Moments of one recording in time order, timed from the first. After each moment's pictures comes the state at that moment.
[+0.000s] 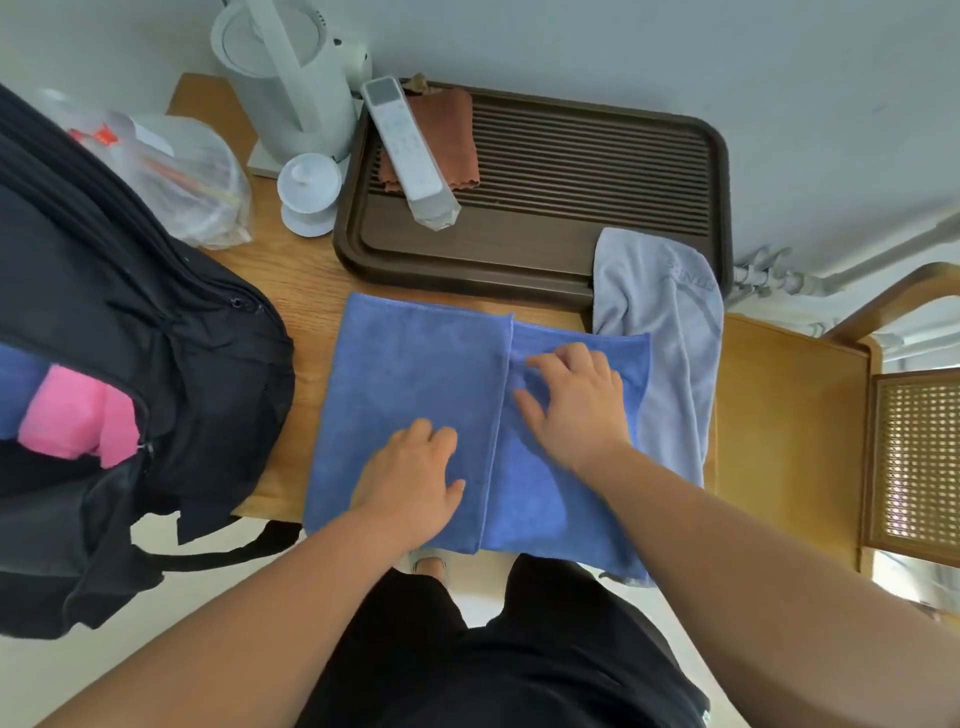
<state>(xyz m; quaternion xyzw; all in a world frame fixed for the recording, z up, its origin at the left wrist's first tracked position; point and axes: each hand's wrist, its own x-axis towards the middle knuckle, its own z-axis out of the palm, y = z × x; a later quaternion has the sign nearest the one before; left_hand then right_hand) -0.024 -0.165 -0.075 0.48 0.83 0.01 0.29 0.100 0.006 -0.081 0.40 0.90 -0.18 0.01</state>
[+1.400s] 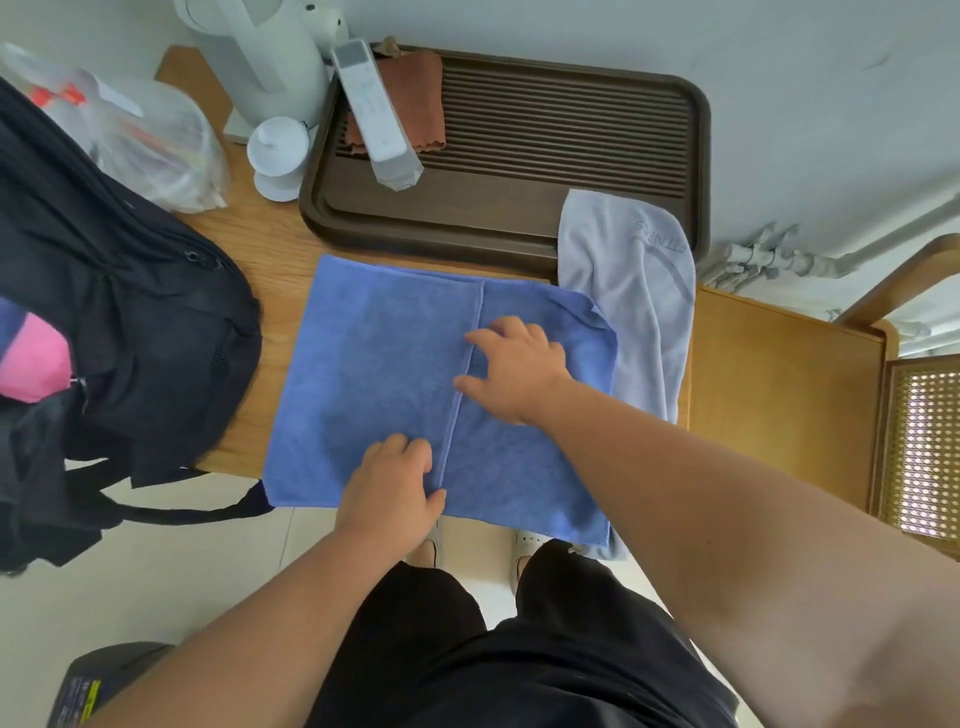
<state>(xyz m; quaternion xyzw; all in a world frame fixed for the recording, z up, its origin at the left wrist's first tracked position) 0.047 -0.184 -0.105 0.40 0.87 0.04 0.28 0.094 0.022 -0.081 0.32 0.89 -0.24 0.20</state>
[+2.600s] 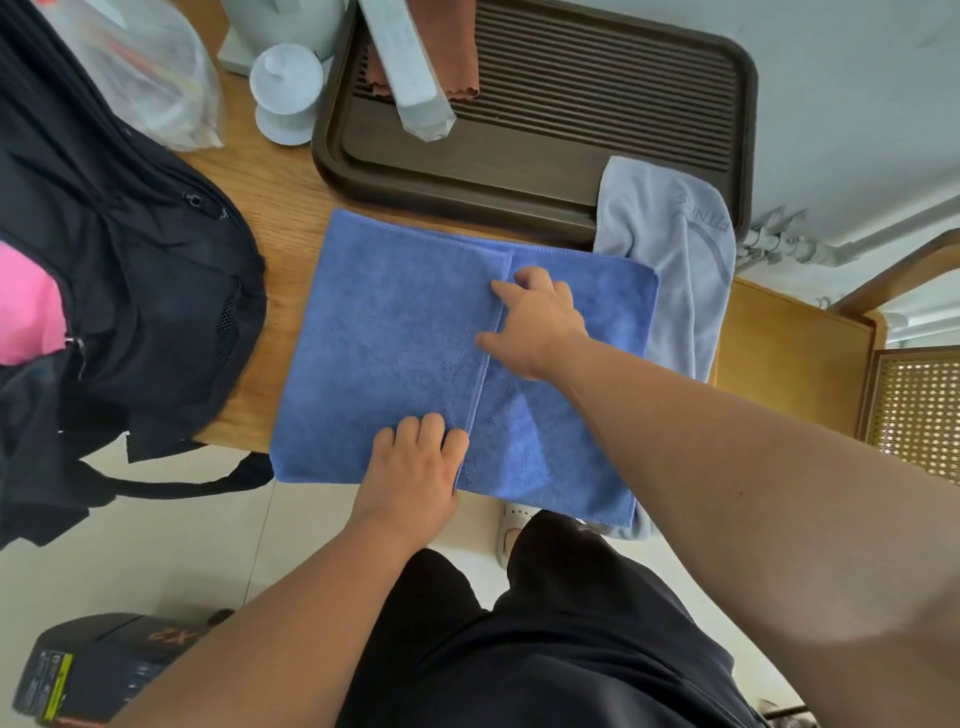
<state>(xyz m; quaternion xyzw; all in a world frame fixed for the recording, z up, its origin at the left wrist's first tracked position) 0.045 -0.203 -0.140 0.57 0.81 -0.04 0.12 0.061 0.022 -0.090 0.38 0.87 -0.26 0.20</state>
